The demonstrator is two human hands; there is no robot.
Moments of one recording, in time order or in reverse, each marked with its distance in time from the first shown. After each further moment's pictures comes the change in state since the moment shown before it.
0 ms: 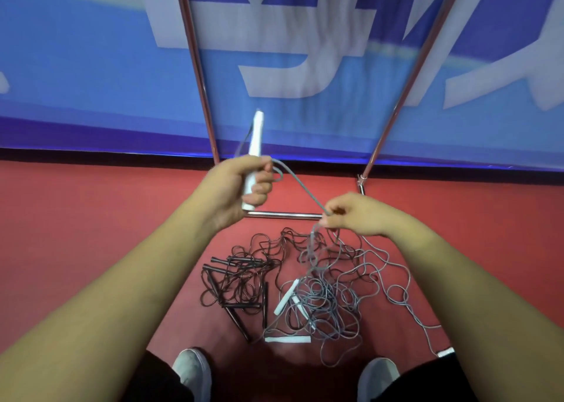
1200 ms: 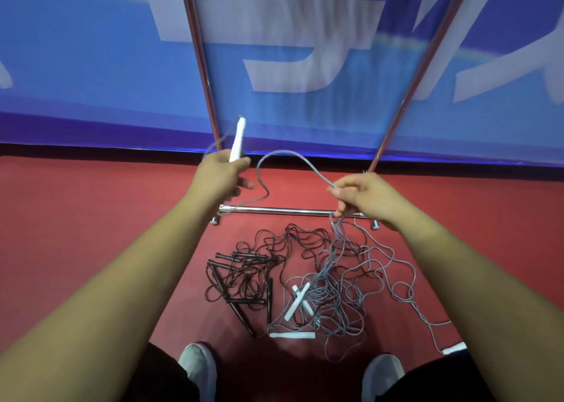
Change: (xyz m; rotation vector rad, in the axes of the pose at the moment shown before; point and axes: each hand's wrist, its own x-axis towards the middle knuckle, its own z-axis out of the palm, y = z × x) left_hand 0.013 0.002 -0.036 0.599 0.557 0.140; right_hand 0.012 0.001 -0.003 0.409 0.263 0.045
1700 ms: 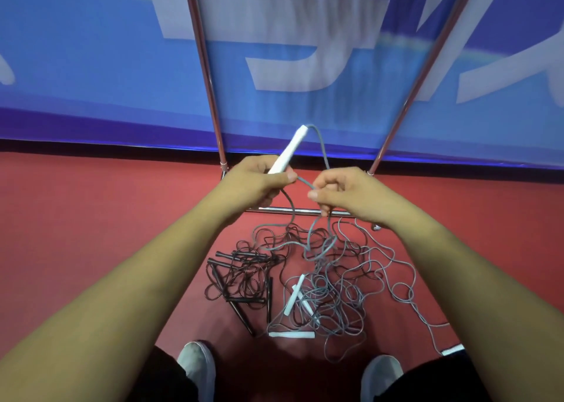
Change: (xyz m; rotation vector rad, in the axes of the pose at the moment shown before) left_hand -0.028 0.013 0.023 0.046 -0.444 0.144; right_hand -0.015 -0.042 0.019 -0.014 -0.202 -0.200
